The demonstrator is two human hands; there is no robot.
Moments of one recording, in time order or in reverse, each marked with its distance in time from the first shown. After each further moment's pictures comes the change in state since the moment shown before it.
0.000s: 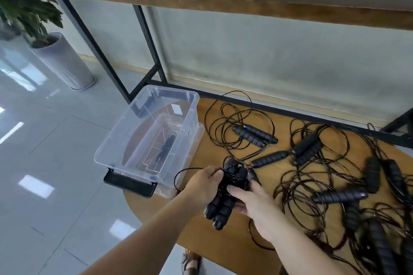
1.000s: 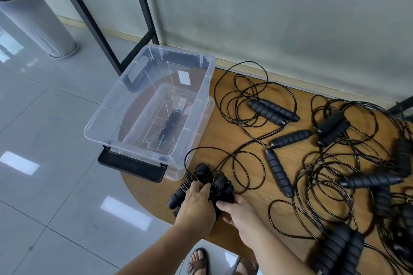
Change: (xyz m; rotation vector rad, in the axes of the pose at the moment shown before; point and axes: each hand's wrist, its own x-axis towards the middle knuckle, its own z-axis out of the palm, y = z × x) left_hand 0.018 -0.150 0.033 0.354 -0.008 -0.049; right_hand 0.082 0.135 0.069 0.017 0.094 0.251
